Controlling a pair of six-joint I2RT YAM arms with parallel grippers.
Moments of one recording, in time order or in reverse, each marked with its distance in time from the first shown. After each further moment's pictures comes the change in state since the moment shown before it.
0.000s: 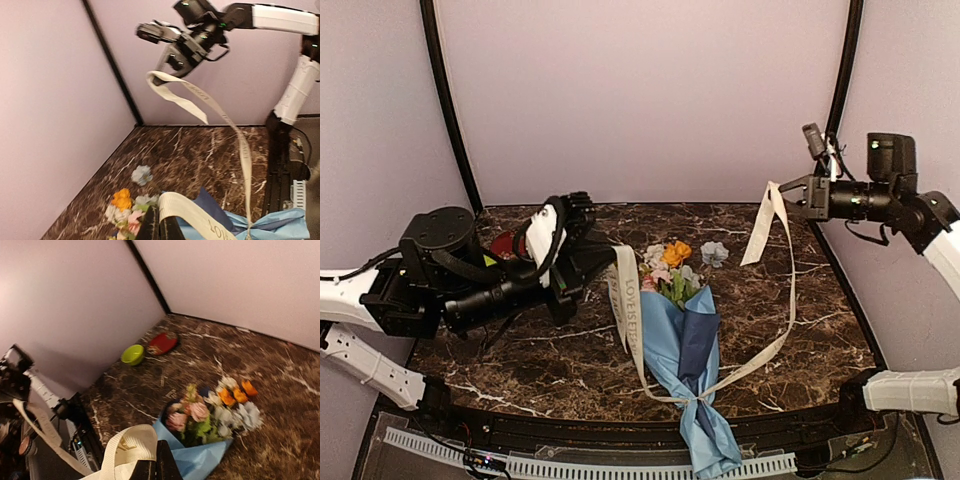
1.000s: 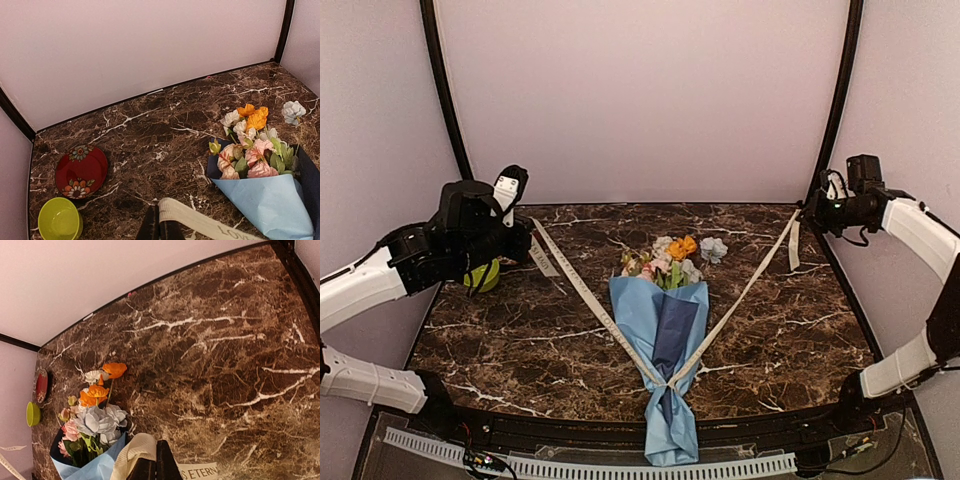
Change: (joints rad) left arm 0.737 -0.050 -0.134 -0.269 -0.005 -0.429; right arm -0.361 0.386 -0.094 0.025 0.312 0.154
